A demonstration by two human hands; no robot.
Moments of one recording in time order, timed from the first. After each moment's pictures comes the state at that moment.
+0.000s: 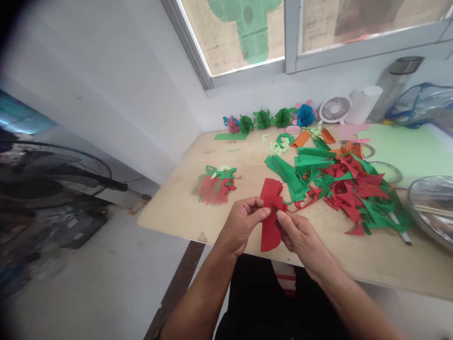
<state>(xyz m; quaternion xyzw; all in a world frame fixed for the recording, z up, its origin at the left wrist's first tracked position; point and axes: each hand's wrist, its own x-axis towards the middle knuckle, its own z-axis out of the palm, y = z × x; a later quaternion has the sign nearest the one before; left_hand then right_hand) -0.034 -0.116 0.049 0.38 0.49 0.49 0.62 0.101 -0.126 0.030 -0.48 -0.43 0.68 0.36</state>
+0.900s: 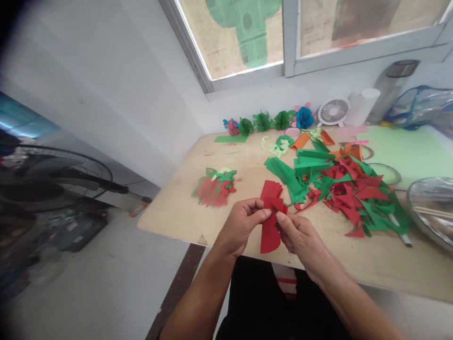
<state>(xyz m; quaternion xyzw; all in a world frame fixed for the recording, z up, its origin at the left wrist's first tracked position) -0.034 -0.116 0.055 0.36 0.47 0.49 0.64 0.103 -0.125 0.031 -0.48 -0.41 0.69 0.36</state>
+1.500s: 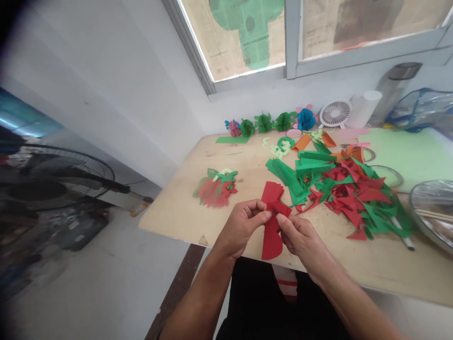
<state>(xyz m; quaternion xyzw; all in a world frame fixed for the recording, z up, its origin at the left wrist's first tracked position) -0.037 -0.116 0.055 0.39 0.48 0.48 0.63 0.103 -0.125 0.031 -0.50 -0.43 0.67 0.35</state>
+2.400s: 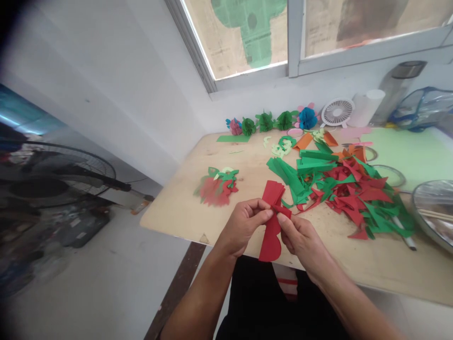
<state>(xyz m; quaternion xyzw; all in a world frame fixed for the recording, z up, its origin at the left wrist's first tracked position) -0.037 -0.117 0.056 0.37 0.47 0.49 0.64 0.100 -0.126 0.026 -0.50 -0.45 0.65 0.35</state>
